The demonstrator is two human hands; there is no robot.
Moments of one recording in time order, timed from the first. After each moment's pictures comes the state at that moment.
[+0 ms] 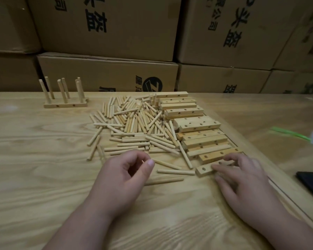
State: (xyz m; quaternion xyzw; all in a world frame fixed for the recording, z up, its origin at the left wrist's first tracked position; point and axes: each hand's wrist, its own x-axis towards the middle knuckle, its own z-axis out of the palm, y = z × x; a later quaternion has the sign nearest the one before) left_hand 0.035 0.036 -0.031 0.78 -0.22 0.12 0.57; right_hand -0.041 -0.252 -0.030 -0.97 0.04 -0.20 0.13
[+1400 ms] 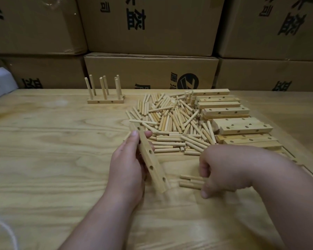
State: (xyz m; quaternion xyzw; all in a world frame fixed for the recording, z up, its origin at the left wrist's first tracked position) left_hand 0.054 0.045 -0.016 0.49 0.08 0.08 0.87; right_hand 0.056 -0.141 0.052 -0.97 -0.04 0.25 0.00
